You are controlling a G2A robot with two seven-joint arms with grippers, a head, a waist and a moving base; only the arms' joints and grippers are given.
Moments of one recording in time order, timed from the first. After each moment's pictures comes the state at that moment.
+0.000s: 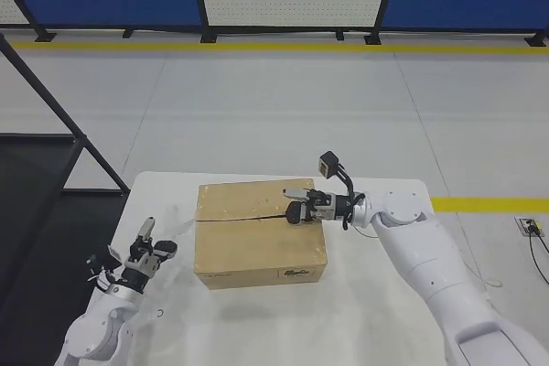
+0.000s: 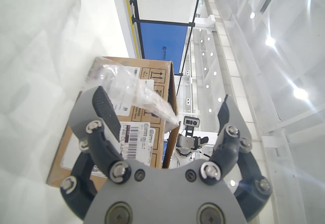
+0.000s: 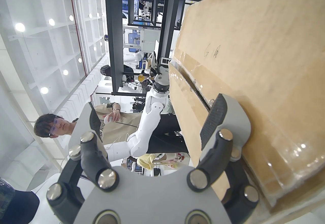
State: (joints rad) left arm 1.24 -1.22 -1.62 -1.46 -0.40 -0.13 -0.36; right arm -0.26 -1.43 0.98 -0.54 0.43 -0.37 1.23
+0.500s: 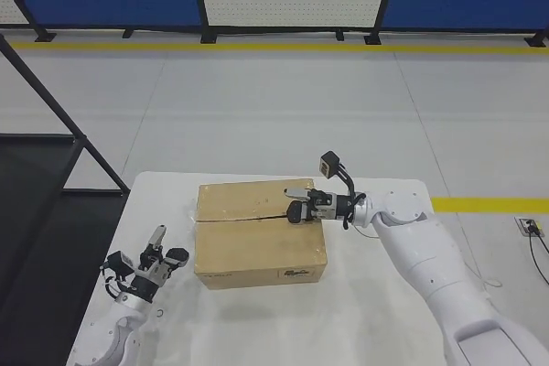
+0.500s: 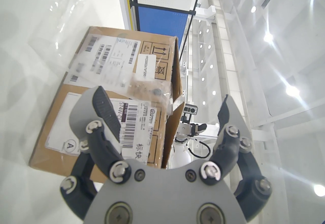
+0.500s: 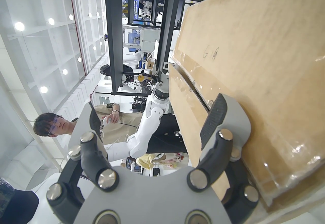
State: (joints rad) left arm 1.32 -1.23 -1.61 -1.52 -0.47 -0.14 -0.37; right arm -0.25 -1.44 0.98 -0.50 0.44 -0.39 1.24
